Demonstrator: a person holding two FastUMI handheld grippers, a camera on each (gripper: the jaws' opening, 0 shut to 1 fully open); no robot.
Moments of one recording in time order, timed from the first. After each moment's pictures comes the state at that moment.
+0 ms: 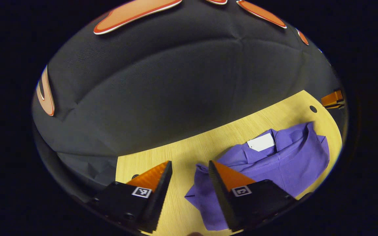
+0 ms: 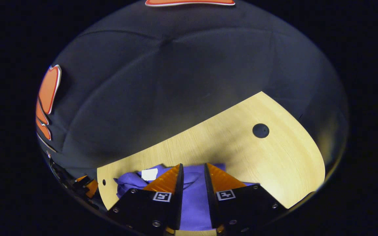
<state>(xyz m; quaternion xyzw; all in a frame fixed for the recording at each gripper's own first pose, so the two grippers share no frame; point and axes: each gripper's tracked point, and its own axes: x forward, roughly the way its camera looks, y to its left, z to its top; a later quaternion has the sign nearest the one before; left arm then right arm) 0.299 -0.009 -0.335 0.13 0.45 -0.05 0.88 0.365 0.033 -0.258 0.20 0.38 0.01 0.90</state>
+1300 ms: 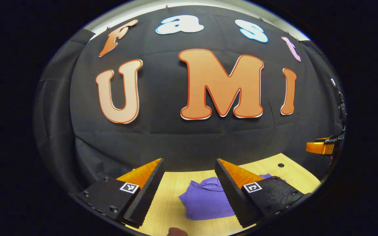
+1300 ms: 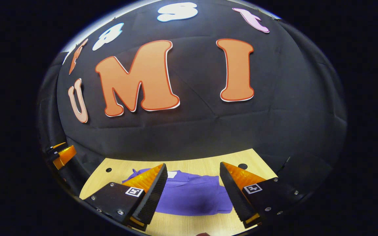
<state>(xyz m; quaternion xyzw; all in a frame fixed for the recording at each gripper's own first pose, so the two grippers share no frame) 0.127 0.020 -0.081 -0.01 0.17 0.01 0.98 0.157 0.072 -0.077 0.04 0.13 0.06 0.99</state>
